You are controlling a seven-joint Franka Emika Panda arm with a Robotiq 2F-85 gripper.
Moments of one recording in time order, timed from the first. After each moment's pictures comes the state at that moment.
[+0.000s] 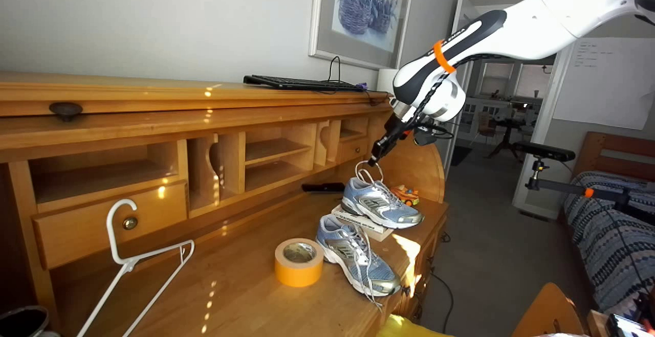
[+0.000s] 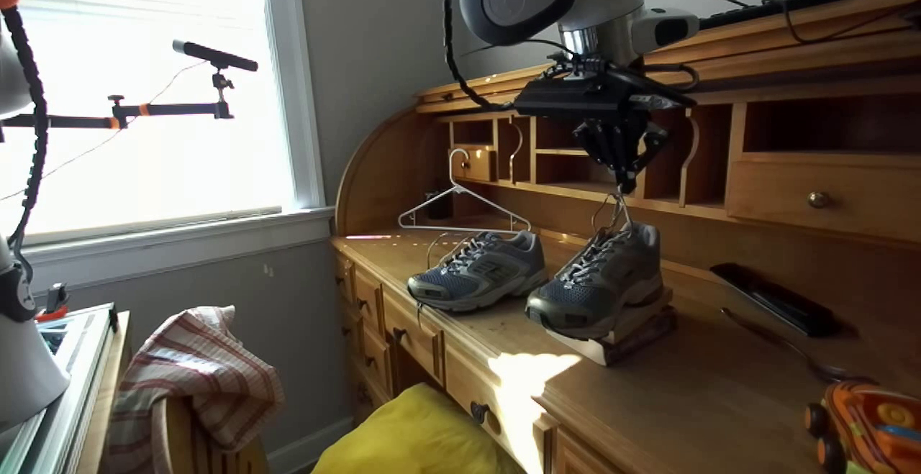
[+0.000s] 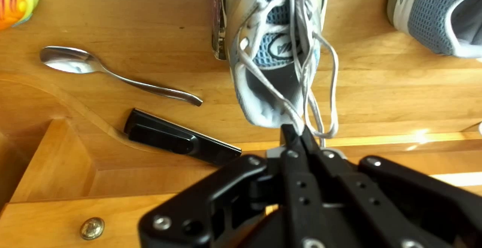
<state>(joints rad) -0.52 0.44 0.09 -1.83 0.45 2.62 -0.79</state>
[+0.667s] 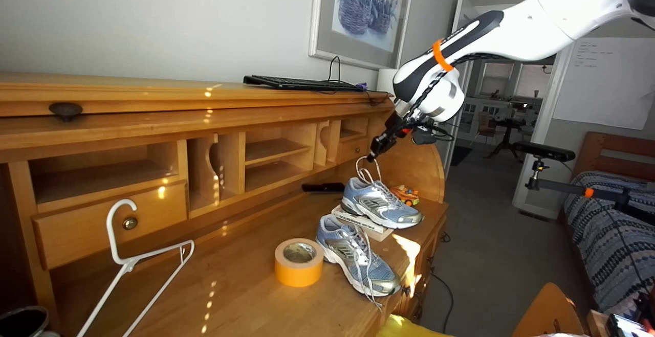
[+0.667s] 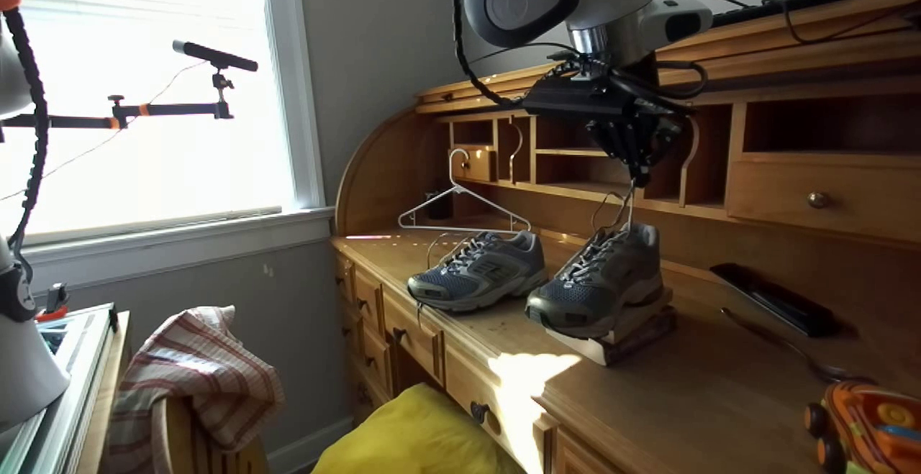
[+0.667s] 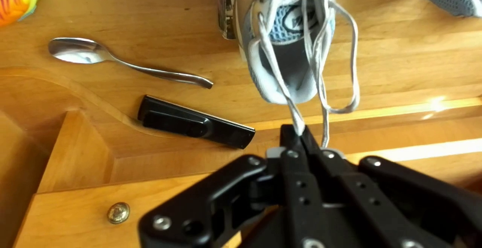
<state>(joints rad) -0.53 0.46 0.08 -1.80 0.55 2.67 -0.80</state>
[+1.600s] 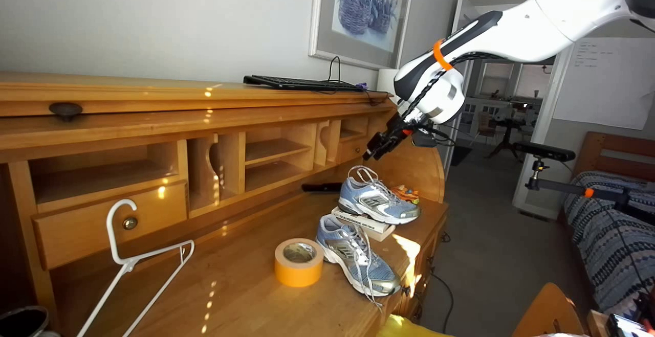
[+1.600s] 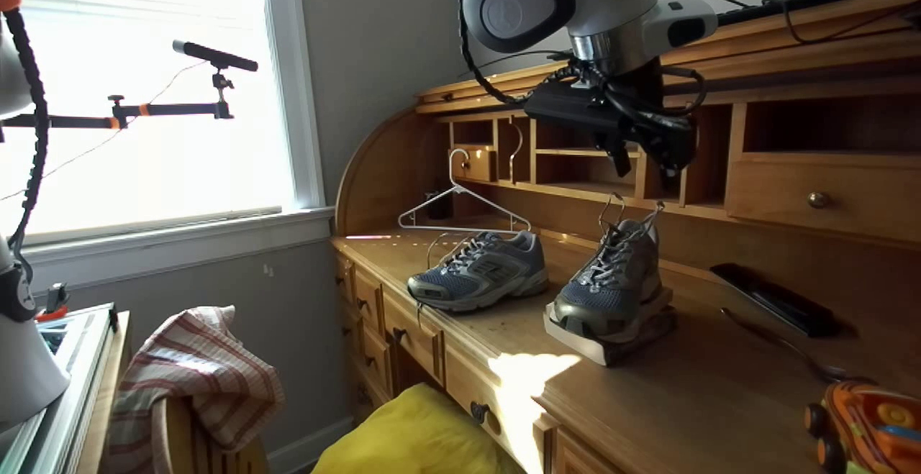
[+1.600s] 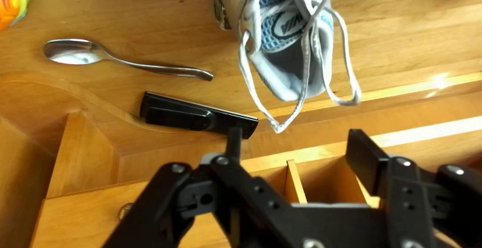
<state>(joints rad) -0.53 0.46 0.08 -1.81 0.67 2.69 -0.86</state>
